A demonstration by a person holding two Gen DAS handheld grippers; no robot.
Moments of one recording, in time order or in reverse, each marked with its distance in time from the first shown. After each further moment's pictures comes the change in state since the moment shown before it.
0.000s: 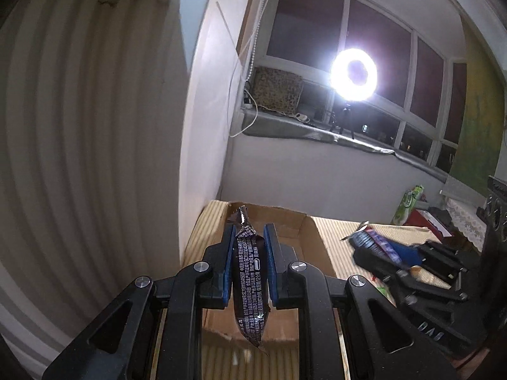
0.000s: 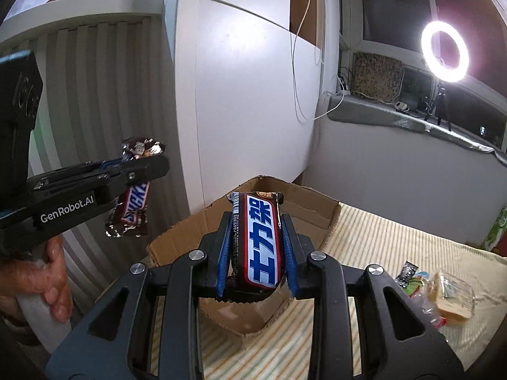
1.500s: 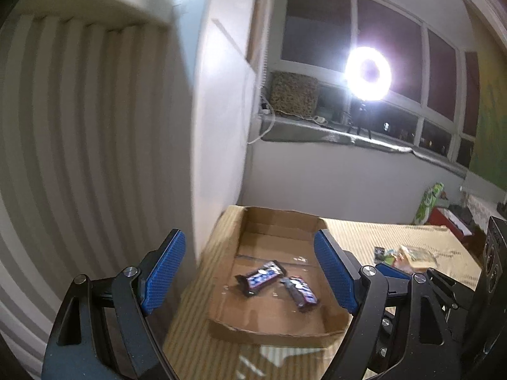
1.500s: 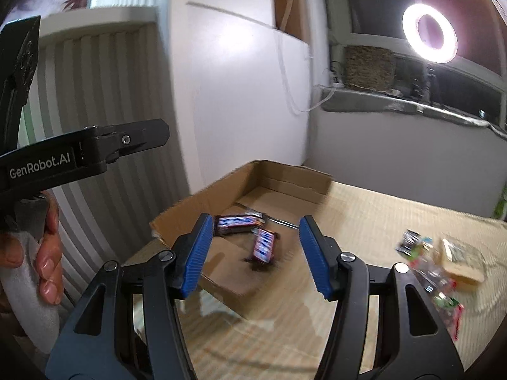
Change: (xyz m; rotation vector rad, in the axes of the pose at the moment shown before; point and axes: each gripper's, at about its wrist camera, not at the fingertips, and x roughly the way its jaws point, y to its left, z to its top) left arm -0.024 -0.018 0.006 0.035 -0.009 0.124; right arm -0.029 -0.027 -0.041 0.086 -0.036 0.007
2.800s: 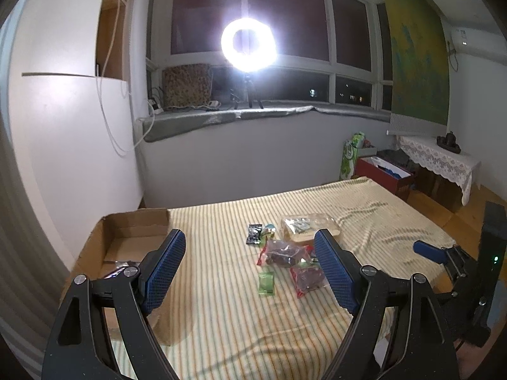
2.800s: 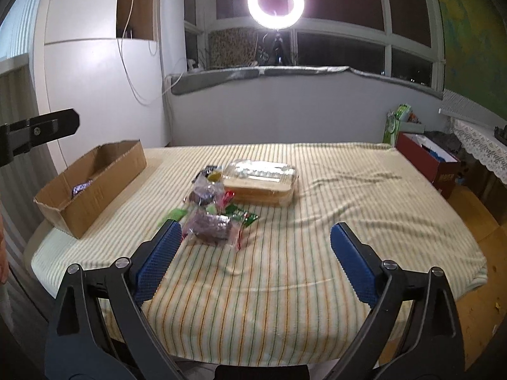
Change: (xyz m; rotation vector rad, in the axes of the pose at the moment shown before) left arm -0.008 -0.189 -0.028 0.267 0.057 -0.290; right arm -0.134 -0.159 -0.091 0.233 0.061 -0.451
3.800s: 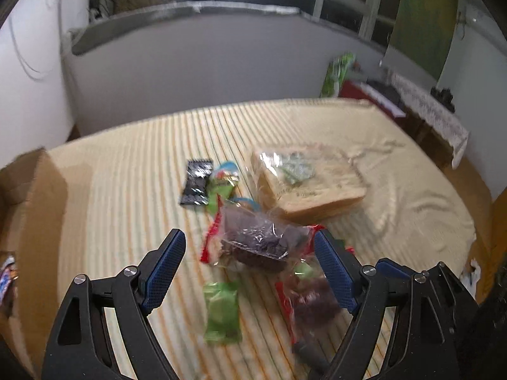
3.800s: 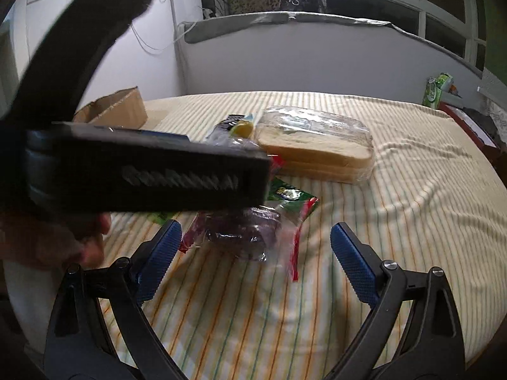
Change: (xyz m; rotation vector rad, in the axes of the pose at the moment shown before) left arm 0.201 -0.018 -0.028 -0.023 0.443 -0.201; right arm 0.116 0.032 -0.010 -0.030 0.208 0.093
